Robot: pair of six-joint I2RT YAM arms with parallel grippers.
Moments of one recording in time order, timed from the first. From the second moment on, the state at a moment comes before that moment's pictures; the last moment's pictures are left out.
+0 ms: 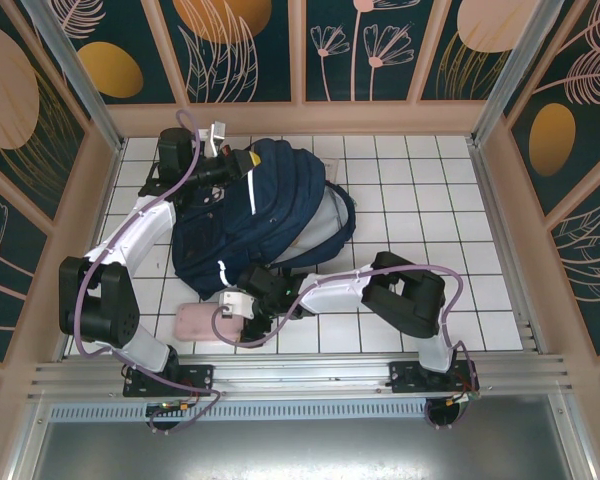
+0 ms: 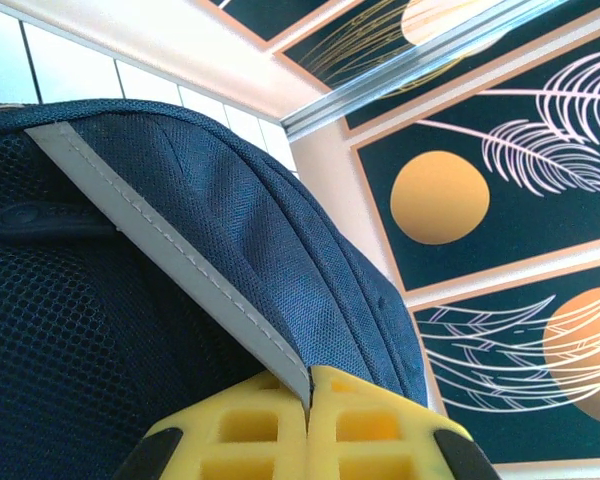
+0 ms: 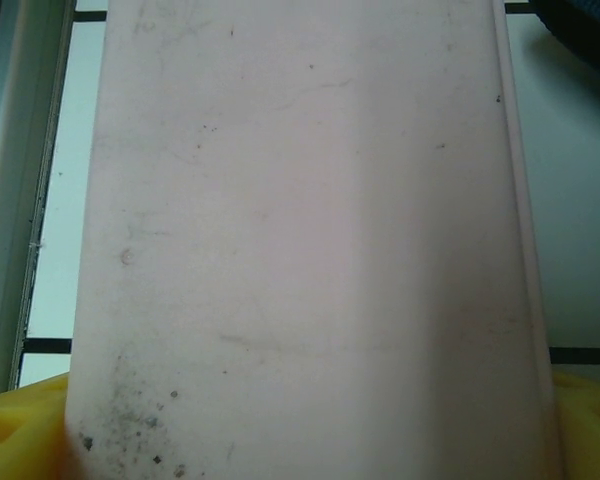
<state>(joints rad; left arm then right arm) -0.20 1.58 1.22 0.03 0.80 -0.82 1.22 1.96 1.12 -0.08 -0.27 -0.32</state>
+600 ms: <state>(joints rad) -0.20 1.58 1.22 0.01 0.80 -0.82 1.20 1.38 0.78 -0.02 -0.18 -0.22</state>
